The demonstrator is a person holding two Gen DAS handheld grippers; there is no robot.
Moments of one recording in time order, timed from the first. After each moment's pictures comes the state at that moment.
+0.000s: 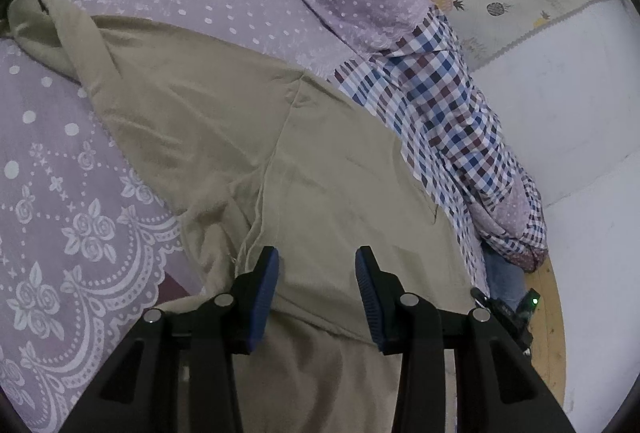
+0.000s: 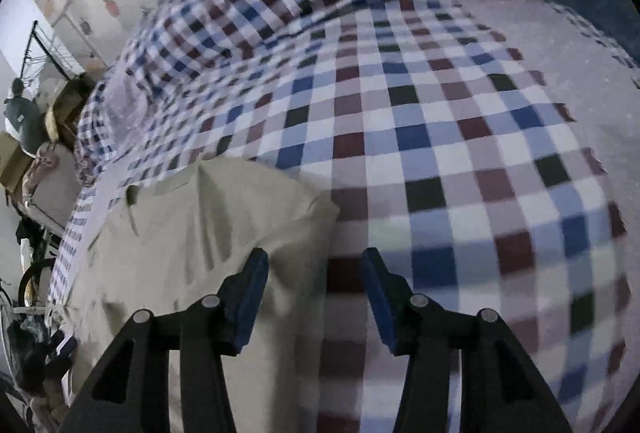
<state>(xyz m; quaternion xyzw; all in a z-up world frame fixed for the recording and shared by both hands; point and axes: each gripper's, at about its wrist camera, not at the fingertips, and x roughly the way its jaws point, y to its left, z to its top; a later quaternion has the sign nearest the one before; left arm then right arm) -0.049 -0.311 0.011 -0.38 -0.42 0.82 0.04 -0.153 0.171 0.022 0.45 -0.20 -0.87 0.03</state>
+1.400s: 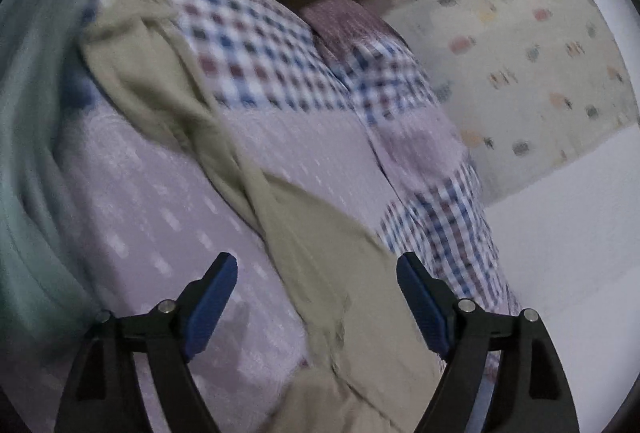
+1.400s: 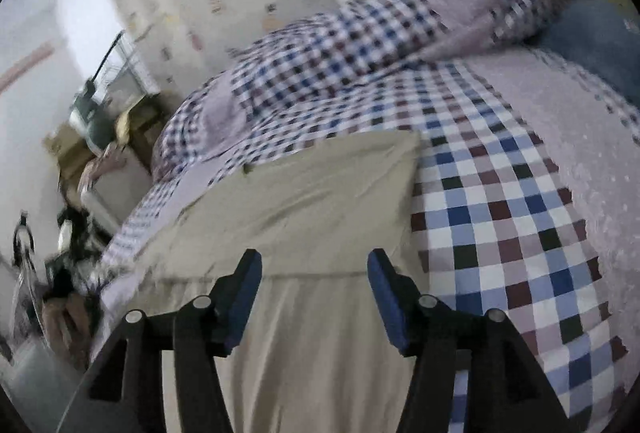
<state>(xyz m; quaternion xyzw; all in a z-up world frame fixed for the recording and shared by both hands) 0.035 -0.473 0.061 -0.25 -0.54 0.80 -0.08 0.101 0.103 0.098 0.31 -0.18 -0.93 0.10</state>
